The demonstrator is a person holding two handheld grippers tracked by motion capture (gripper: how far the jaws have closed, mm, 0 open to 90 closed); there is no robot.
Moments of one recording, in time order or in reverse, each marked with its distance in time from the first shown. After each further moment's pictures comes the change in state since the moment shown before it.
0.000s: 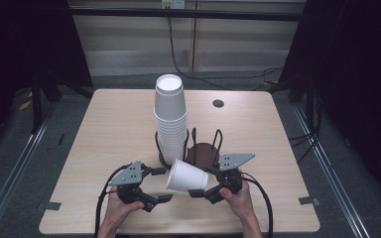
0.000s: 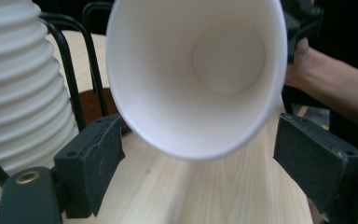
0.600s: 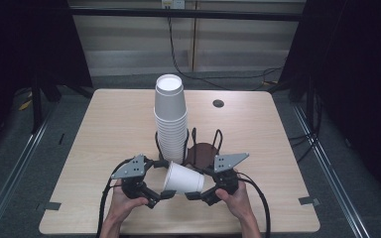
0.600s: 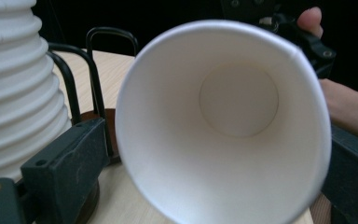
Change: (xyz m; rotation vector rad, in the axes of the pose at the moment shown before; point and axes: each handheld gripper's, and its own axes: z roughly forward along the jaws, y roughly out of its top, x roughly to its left) left arm 0.008 0.013 0.009 -0.041 -0.012 -0.002; right arm 0.002 0.003 0.010 0.049 0.027 -0.028
